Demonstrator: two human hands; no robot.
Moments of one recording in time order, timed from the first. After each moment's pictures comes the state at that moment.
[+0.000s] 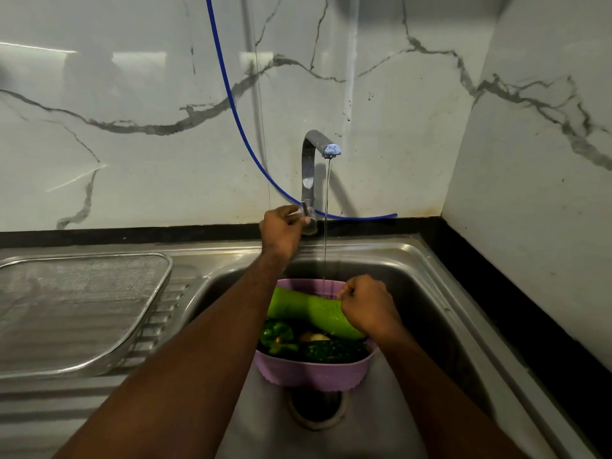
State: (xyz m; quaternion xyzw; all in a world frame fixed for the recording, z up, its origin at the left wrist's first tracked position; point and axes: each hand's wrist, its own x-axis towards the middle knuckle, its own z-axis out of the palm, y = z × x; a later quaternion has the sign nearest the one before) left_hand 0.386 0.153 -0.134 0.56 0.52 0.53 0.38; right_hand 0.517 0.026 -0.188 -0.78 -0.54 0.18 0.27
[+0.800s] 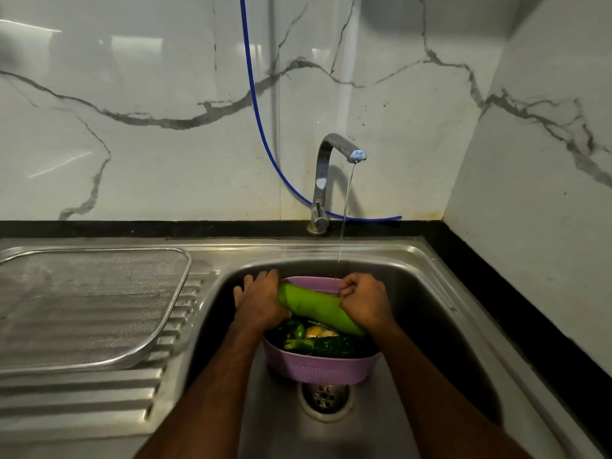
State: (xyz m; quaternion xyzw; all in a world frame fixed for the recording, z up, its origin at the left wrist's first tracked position) left_hand 0.299 0.092 -0.198 0.76 0.62 0.11 0.12; right_hand 0.506 0.051 -0.214 -0.77 -0.53 0.19 0.29
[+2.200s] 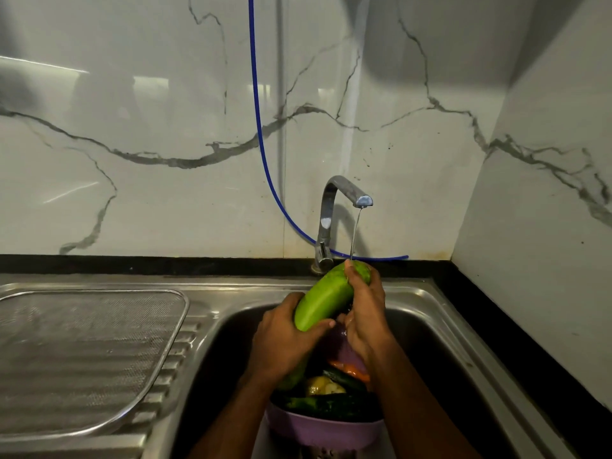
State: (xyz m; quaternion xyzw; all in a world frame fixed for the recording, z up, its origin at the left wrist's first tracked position) left_hand 0.322 0.082 -0.184 0.73 0.51 0.38 0.25; right_hand 0.472 0.093 -0.160 -0.43 -0.23 0.47 0.74
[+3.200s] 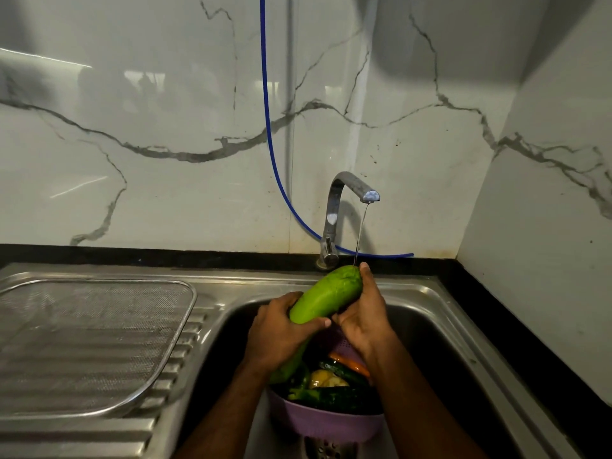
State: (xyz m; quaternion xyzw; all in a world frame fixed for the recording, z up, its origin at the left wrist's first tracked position) left_hand 0.305 0.087 -0.185 0.71 0.52 0.39 0.27; right_hand 0.470 0.093 -0.165 -0.39 -0.13 0.59 0.70
